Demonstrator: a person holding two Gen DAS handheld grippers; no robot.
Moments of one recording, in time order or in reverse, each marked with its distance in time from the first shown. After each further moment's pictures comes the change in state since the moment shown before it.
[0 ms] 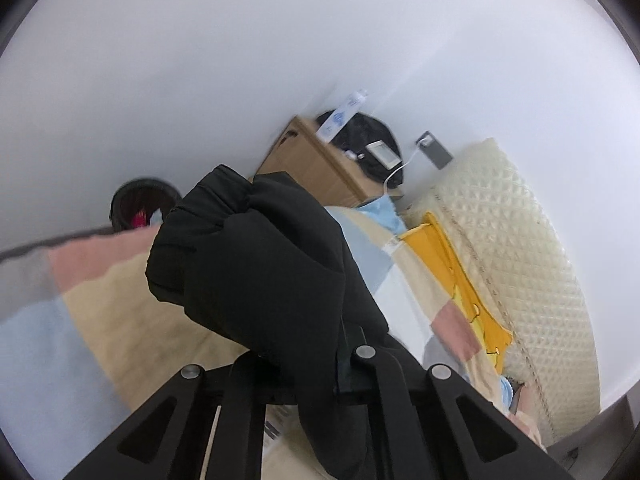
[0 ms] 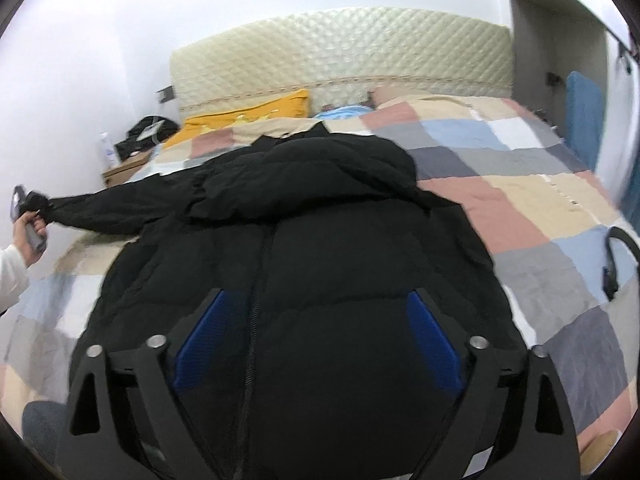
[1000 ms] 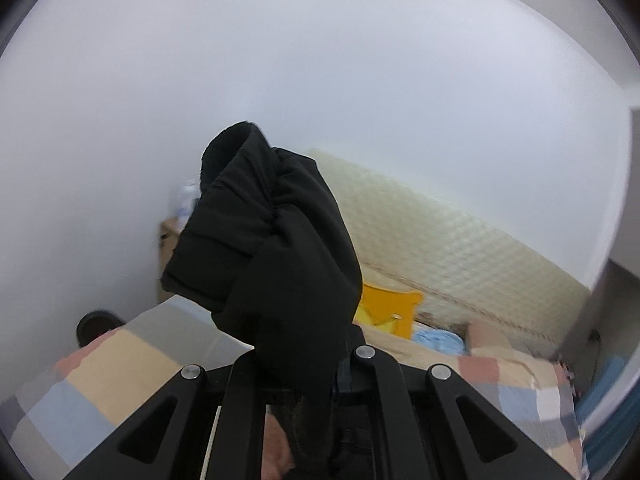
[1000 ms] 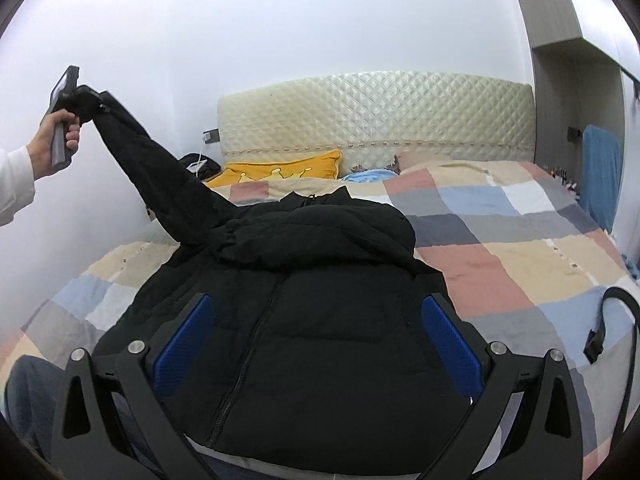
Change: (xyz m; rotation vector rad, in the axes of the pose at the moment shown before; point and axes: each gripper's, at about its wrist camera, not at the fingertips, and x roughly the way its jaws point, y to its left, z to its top) left arm -0.214 -0.325 -0.079 0.504 -0.149 -0.198; right arm -0.073 -0.055 0.014 -0.092 -0.199 0.098
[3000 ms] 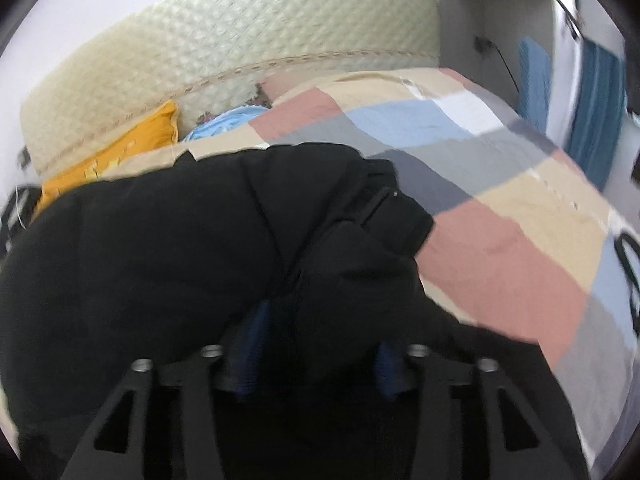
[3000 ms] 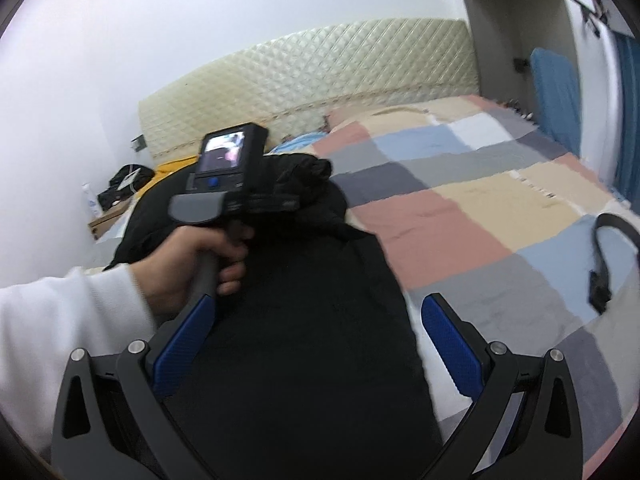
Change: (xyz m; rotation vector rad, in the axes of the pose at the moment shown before) left arm 0.165 -0.367 -0.438 0.719 0.485 -0.331; right arm 0.068 -0.089 -0.023 0.199 0.082 -0.179
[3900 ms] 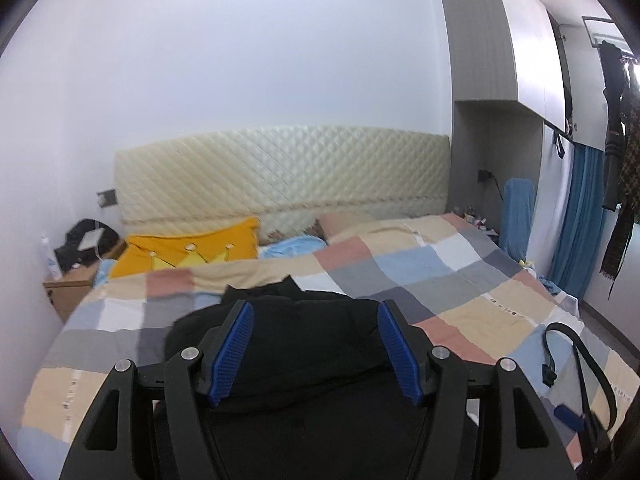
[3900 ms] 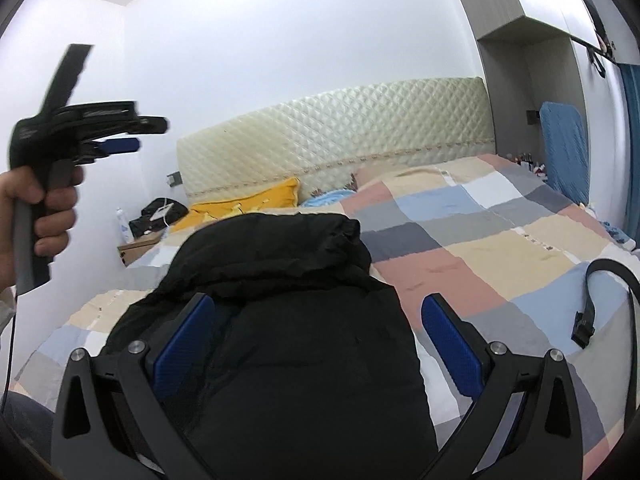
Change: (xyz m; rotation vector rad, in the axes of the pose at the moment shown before) left arm -0.359 0.089 -0.030 -0.169 -0.402 0.055; right arm -0.086 0.024 0.007 -0.063 -0.196 0.116
